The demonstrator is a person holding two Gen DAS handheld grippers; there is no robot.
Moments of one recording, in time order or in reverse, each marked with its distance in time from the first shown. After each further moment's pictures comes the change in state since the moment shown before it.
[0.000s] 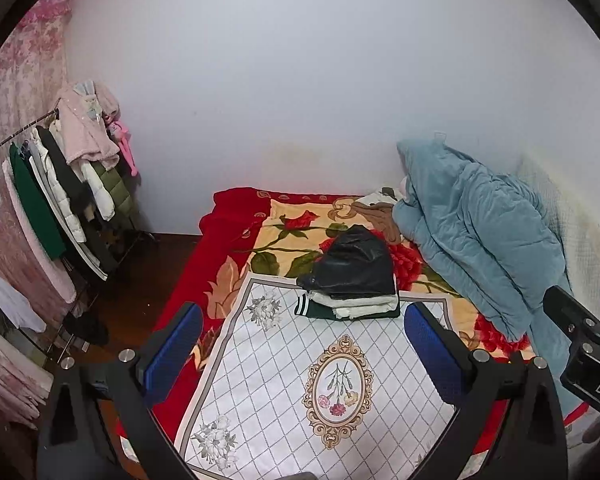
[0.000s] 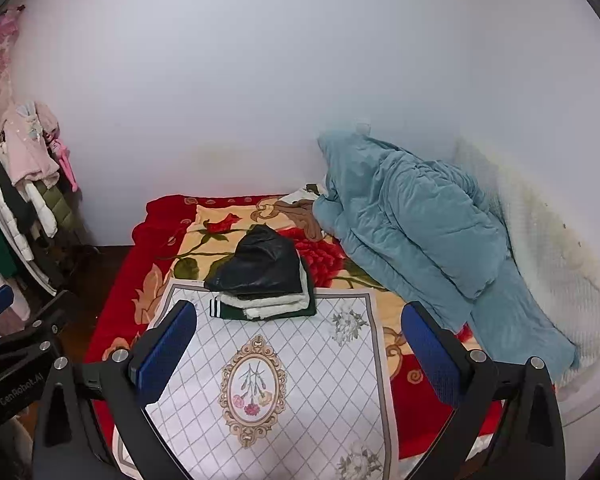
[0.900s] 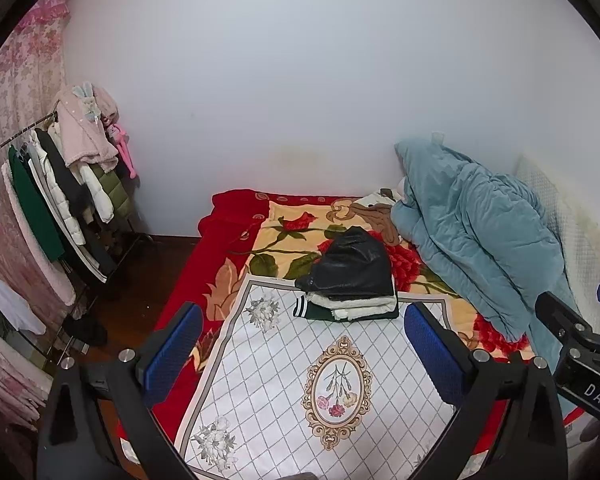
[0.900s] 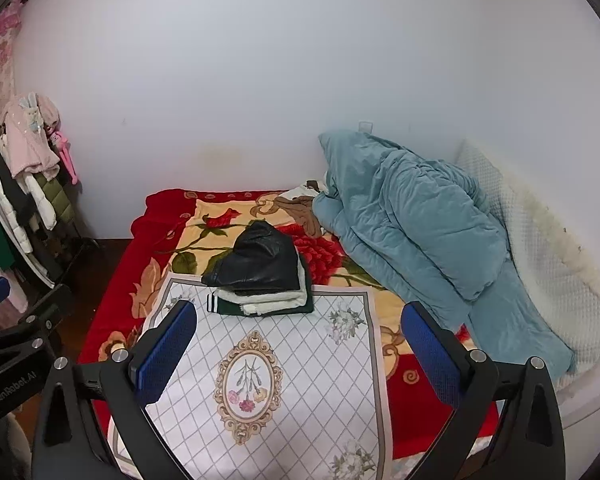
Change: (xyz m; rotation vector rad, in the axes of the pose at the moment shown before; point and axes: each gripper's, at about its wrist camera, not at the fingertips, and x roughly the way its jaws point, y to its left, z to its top) left arm -0.008 0.002 0.006 0.007 0.001 -0.017; right arm 0.005 -0.004 -0.001 -0.014 0.018 -0.009
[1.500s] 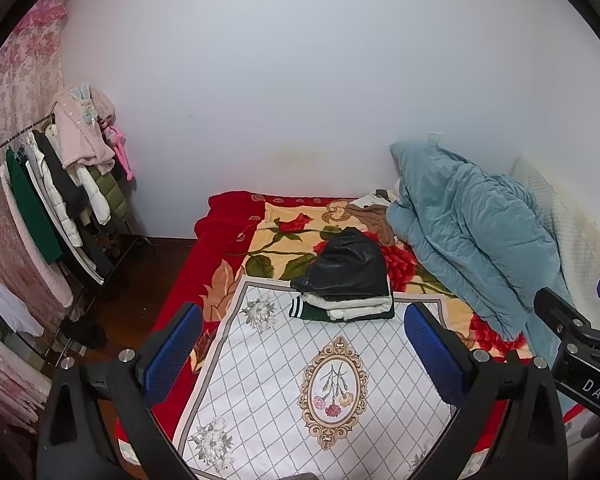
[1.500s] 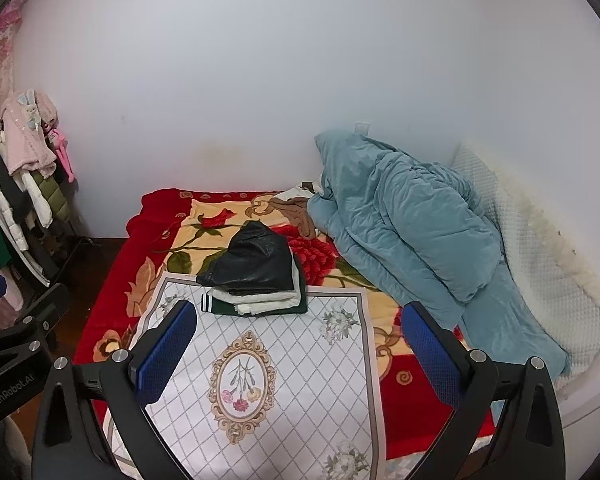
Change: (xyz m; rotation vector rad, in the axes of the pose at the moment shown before) left arm -0.005 -0.001 0.001 0.000 -0.007 -0.013; right arm 0.002 -0.002 0.001 -0.015 -0.009 -0.012
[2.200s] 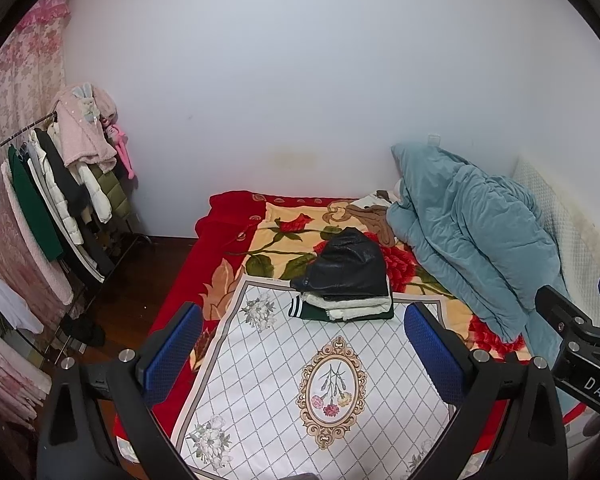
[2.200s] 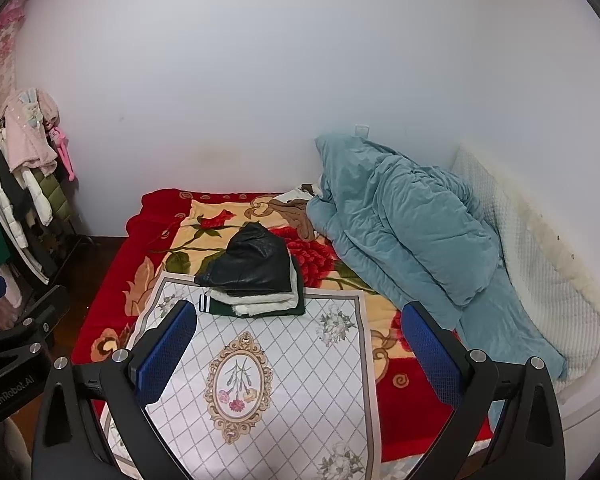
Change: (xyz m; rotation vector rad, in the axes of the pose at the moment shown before) left arm -0.003 -0.001 -0.001 0.006 0.000 -0.002; right arm 0.000 -0.003 0.003 -0.012 -0.002 -0.004
